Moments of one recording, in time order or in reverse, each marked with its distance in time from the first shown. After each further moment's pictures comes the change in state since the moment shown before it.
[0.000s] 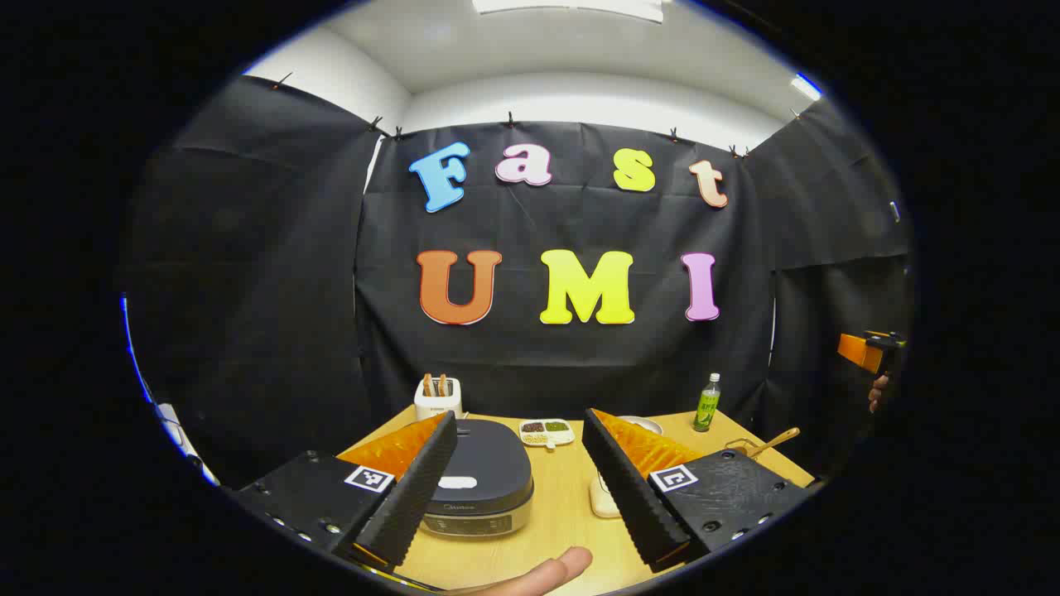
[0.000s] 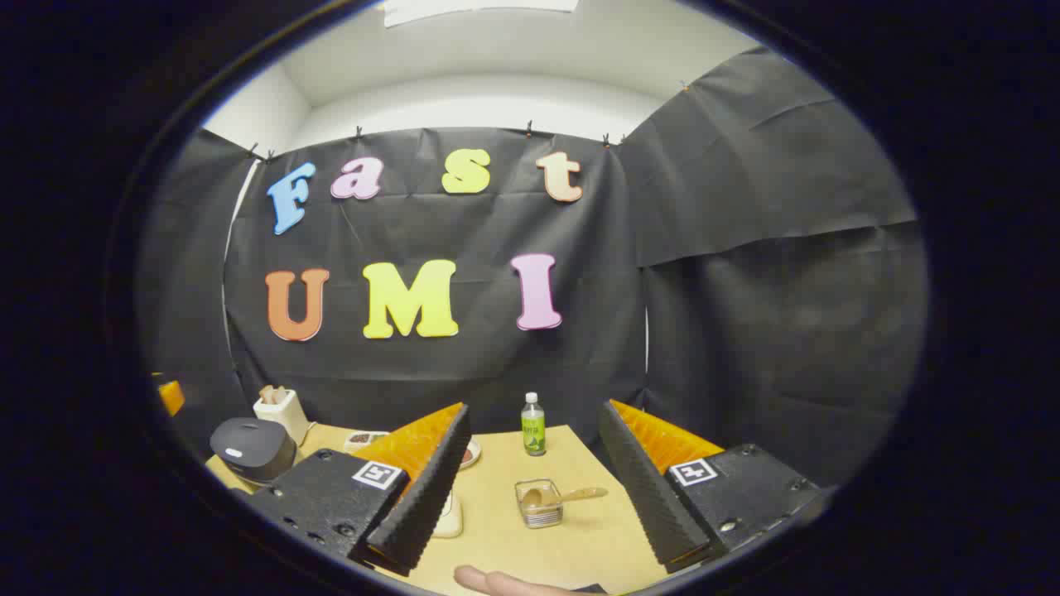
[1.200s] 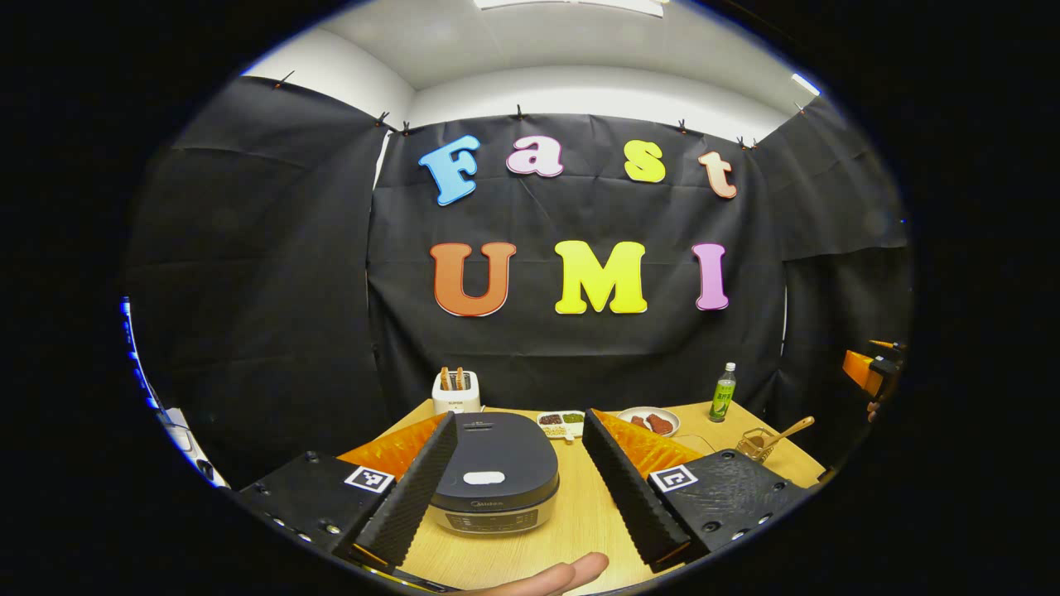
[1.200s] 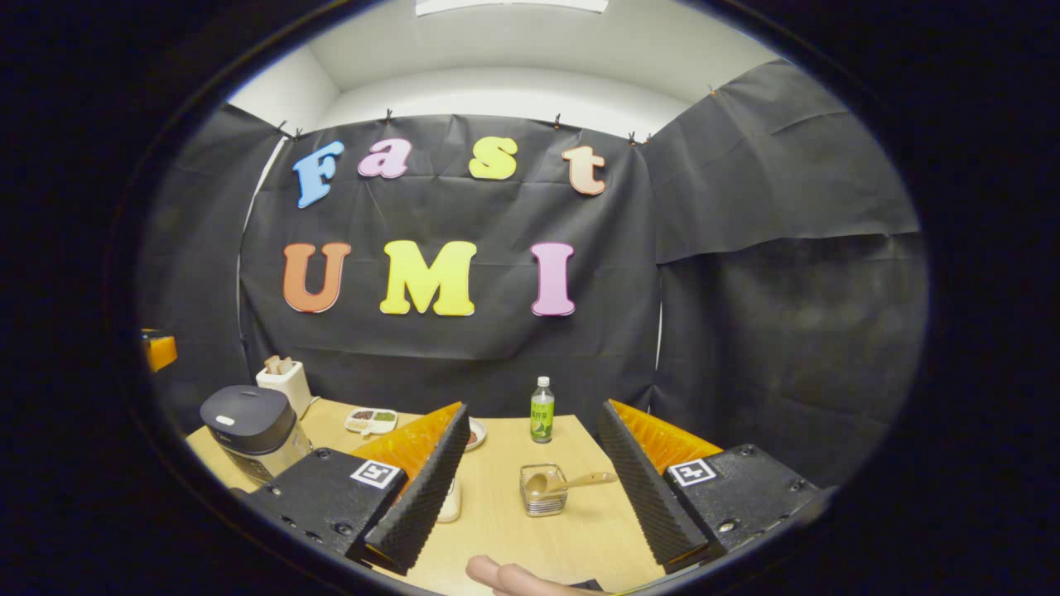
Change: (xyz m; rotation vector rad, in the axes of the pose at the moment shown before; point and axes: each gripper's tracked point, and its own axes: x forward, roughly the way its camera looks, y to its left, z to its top) left arm 0.002 0.026 -0.018 -0.010 0.054 0.033; right arm -0.009 0.017 -0.043 -0.072 0.020 0.045
